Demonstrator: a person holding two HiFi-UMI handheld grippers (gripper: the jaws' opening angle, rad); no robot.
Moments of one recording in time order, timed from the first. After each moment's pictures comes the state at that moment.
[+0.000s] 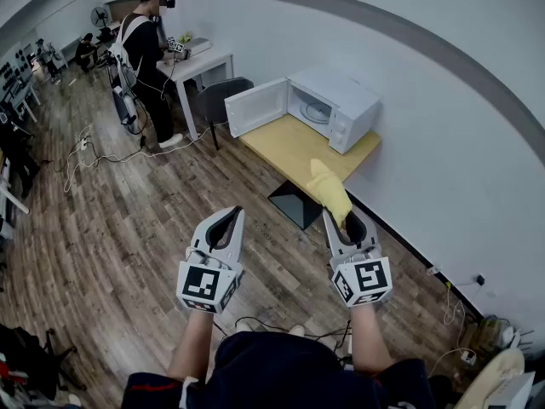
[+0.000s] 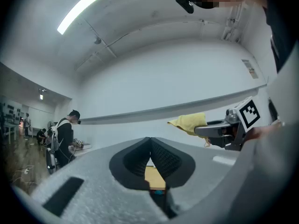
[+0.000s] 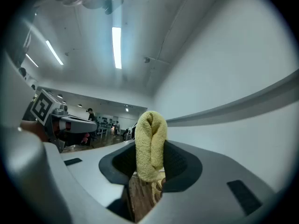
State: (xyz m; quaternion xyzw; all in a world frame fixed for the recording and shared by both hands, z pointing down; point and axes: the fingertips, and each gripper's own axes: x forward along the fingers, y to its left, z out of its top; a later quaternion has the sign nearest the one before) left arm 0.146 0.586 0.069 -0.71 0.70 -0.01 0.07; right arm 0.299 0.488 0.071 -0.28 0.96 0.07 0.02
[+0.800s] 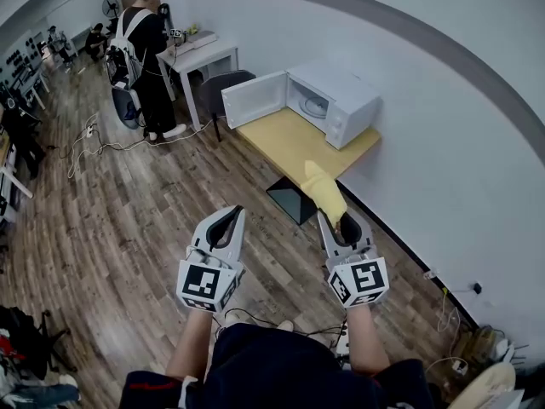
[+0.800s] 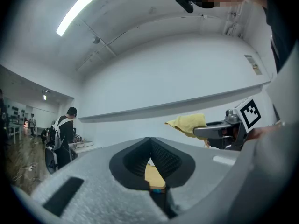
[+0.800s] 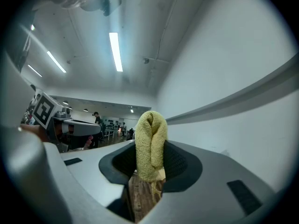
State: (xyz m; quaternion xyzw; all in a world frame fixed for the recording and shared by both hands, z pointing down) left arm 0.210 0.570 0.083 -0.69 0.72 -0.02 0.06; right arm 0.347 0.475 0.090 -0.25 0.97 0.05 0.03
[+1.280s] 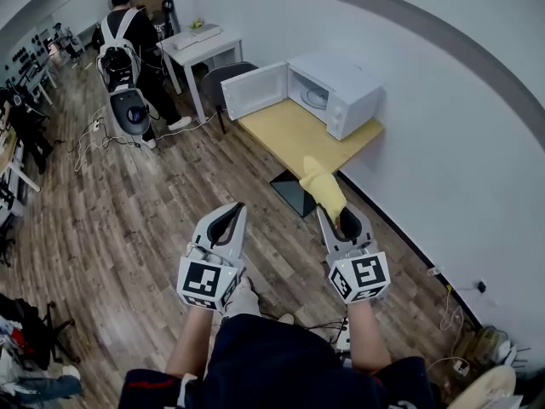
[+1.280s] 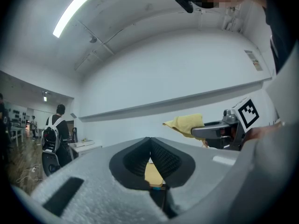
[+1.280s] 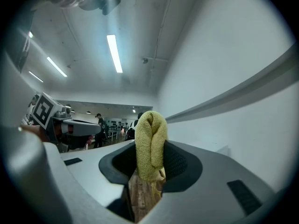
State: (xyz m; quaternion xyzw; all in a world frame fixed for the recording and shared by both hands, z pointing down) left arm 0.248 0.565 0.091 -0.69 0.72 -0.04 0.05; right arm 0.376 0.466 0.103 -0.23 0.97 0.03 0.03
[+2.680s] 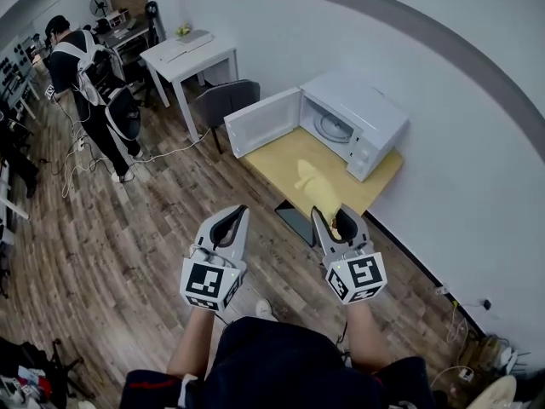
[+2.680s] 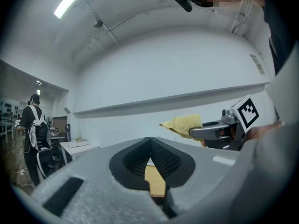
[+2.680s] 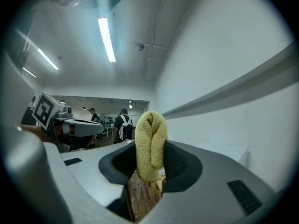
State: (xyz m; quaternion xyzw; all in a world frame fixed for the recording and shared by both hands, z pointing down) left arm 0.017 0.391 0.094 -0.71 0.70 -0.03 0.04; right arm 0.140 0.306 0.104 -0.25 0.97 0.02 0.00
